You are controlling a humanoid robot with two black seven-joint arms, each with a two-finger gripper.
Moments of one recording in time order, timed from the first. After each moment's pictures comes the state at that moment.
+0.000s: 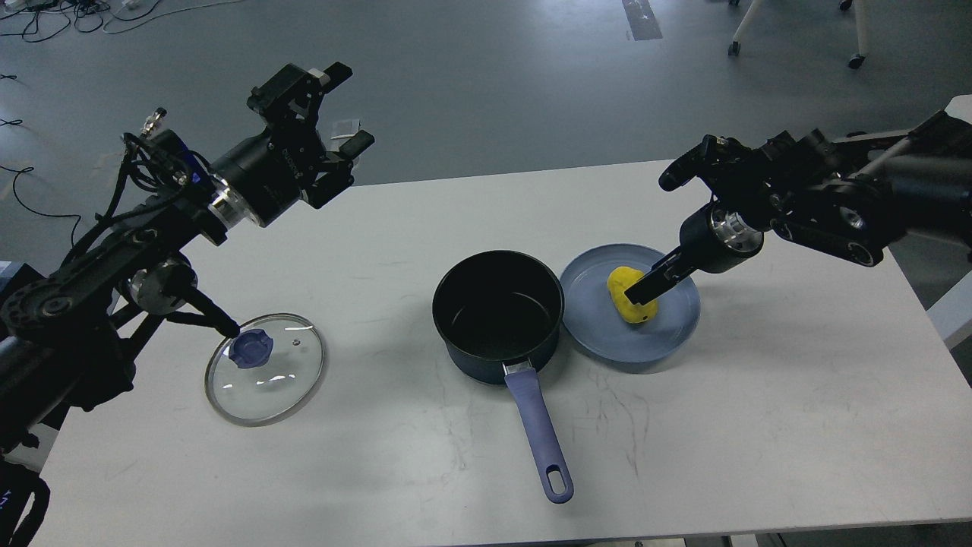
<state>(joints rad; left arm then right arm) -0.90 0.53 -0.55 -0.96 0.44 -0.44 -0.38 1.35 -0.28 -0.55 0.69 -1.29 0.49 0.49</state>
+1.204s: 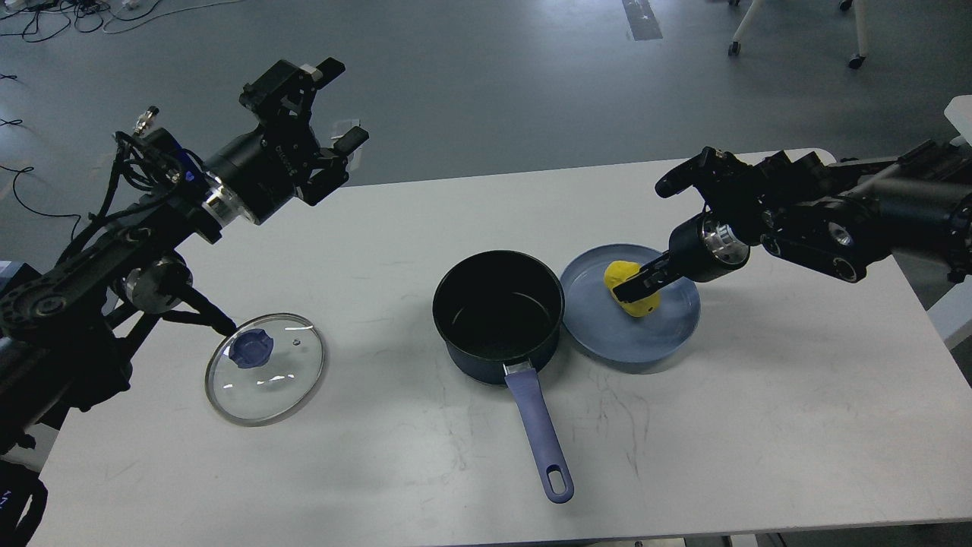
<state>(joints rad) -0.89 0.54 -0.56 -0.96 0.44 -0.44 -0.38 1.33 -0.29 -0.52 0.69 -1.23 0.42 0.49</state>
